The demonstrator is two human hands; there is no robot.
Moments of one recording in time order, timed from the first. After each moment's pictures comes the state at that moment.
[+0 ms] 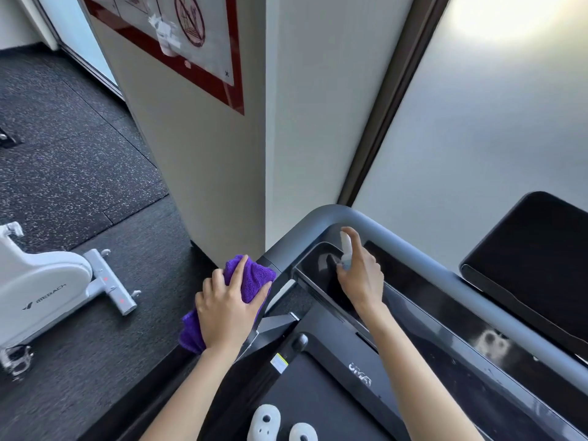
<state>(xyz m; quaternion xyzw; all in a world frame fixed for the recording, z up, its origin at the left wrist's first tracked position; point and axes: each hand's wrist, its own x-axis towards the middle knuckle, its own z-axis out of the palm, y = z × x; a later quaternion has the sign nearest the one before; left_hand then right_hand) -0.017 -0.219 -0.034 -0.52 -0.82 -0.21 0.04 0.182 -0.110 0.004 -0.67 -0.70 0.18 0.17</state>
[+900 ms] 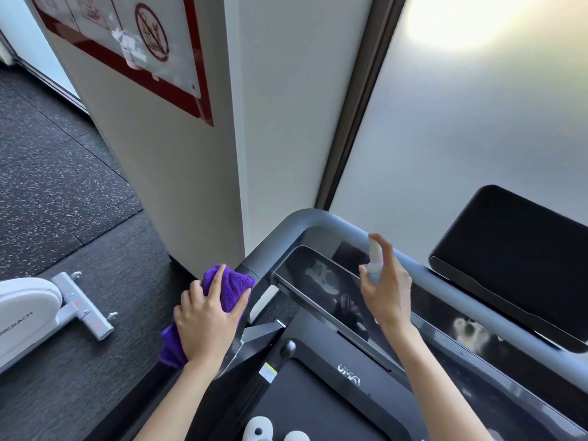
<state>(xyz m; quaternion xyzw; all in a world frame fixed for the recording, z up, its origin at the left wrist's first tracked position) -0.014 -0.221 -0.029 -0.52 -0.82 -0.22 0.03 0.248 -0.144 0.035 -0.64 -0.67 0.13 0.35</state>
